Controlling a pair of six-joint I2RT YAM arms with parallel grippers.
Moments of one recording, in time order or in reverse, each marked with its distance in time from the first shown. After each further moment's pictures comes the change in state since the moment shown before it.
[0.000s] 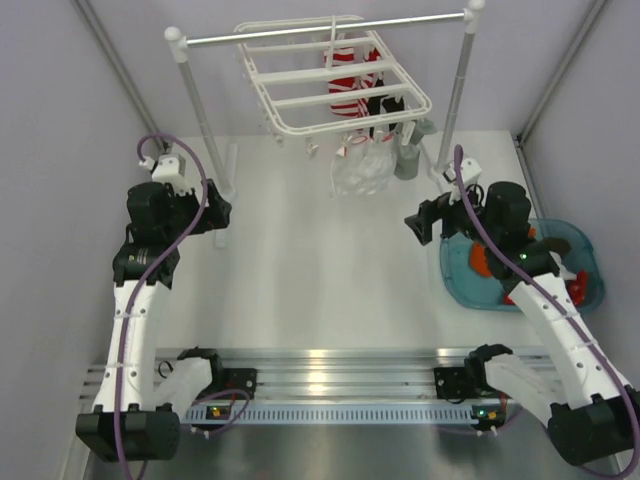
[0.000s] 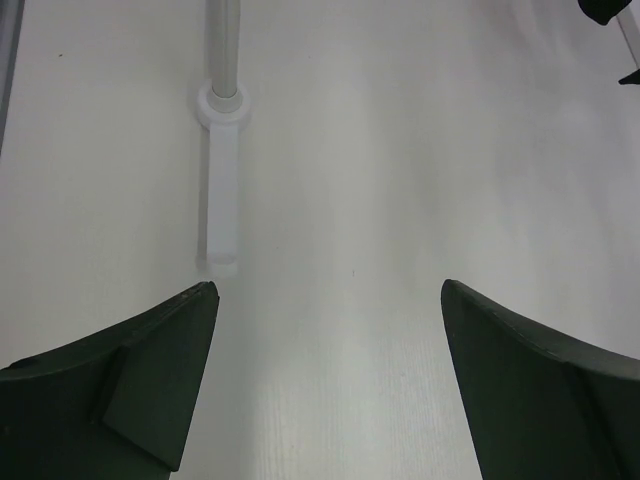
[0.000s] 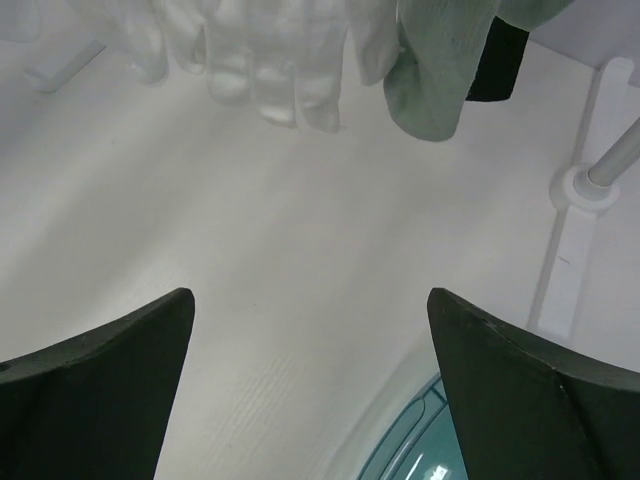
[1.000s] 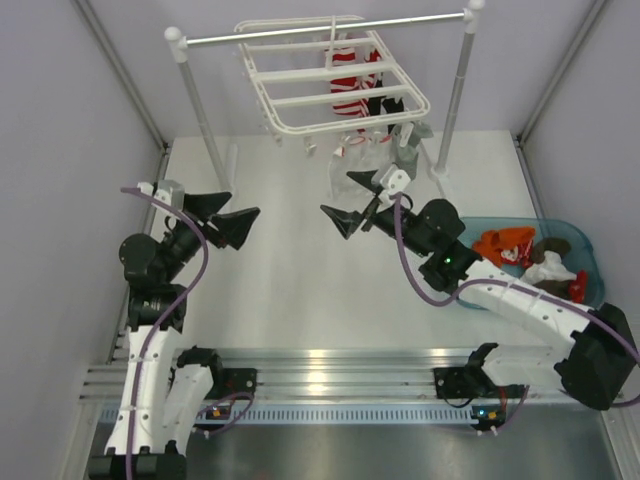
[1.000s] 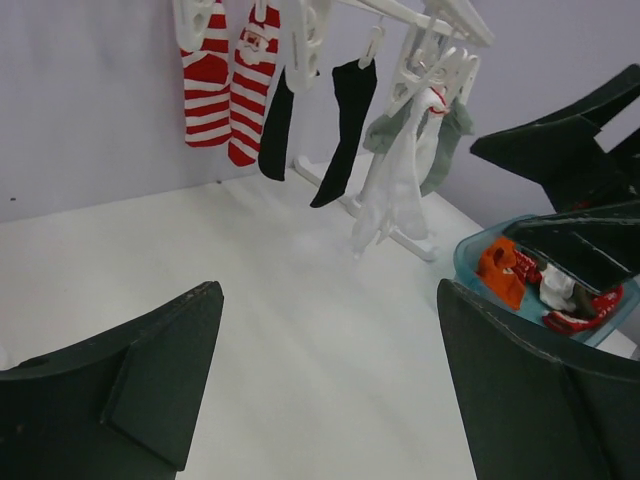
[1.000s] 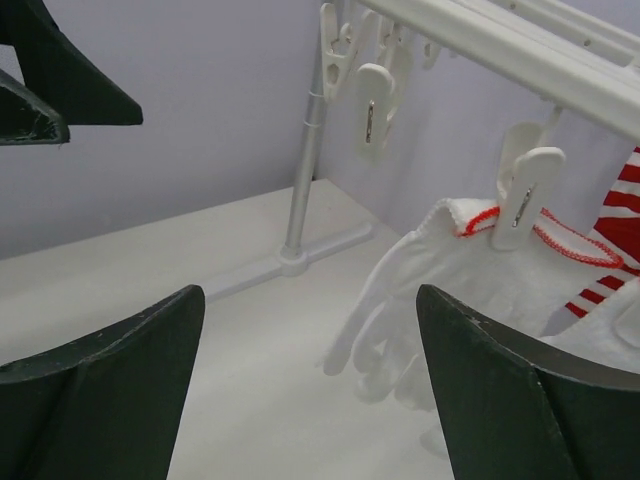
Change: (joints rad) left arm 0.000 -0.277 -0.364 0.748 0.491 -0.259; right arm 0.521 0.212 -0.075 0.882 0.164 -0.016
